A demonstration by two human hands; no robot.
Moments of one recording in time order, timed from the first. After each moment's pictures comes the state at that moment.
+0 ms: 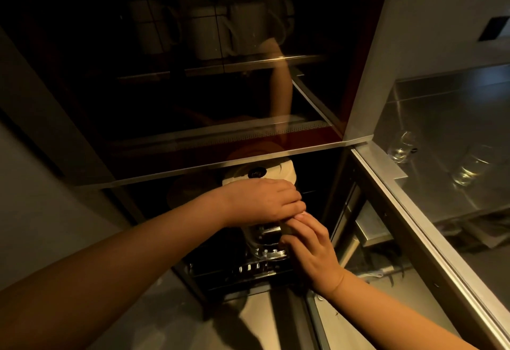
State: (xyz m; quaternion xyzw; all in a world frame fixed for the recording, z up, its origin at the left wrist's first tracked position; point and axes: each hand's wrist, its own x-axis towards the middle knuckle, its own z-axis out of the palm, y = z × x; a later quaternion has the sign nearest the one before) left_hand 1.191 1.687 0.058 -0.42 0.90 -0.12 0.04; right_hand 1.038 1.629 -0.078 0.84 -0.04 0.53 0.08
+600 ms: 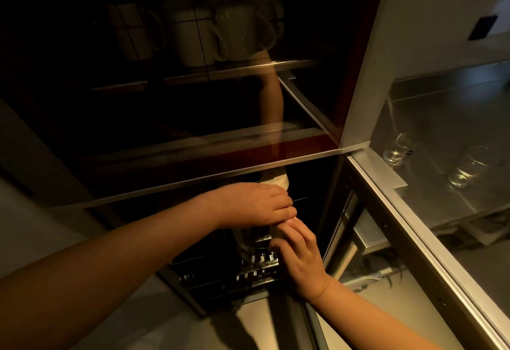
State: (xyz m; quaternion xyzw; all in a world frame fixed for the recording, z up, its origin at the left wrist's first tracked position) left_hand 1.210 1.660 0.050 -0.39 0.91 -0.12 0.08; right_hand 1.061 1.624 -0.096 0.84 -0.11 0.53 0.05
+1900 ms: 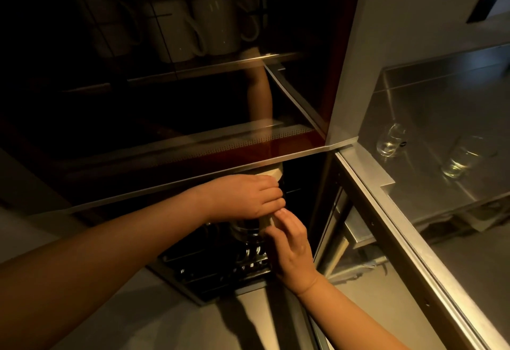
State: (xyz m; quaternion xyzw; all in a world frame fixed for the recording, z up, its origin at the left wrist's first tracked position) left_hand 1.208 1.641 0.054 -0.35 0.92 -0.18 0.08; right_hand 1.059 1.611 -0.110 0.84 -0.16 0.52 -0.03
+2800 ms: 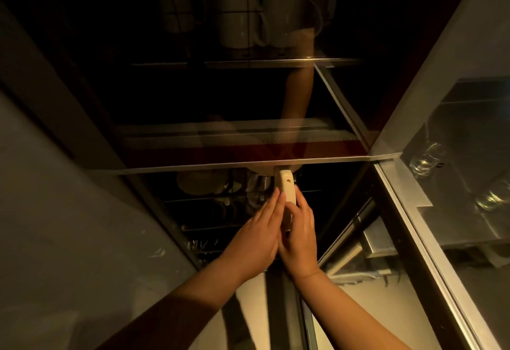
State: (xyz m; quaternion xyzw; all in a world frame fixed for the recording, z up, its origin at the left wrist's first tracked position) left_hand 1.165 1.715 -0.041 -0.76 0.61 0.08 -0.20; right_hand 1.081 1.631 -0.079 0.84 -0.24 0.40 -0.27
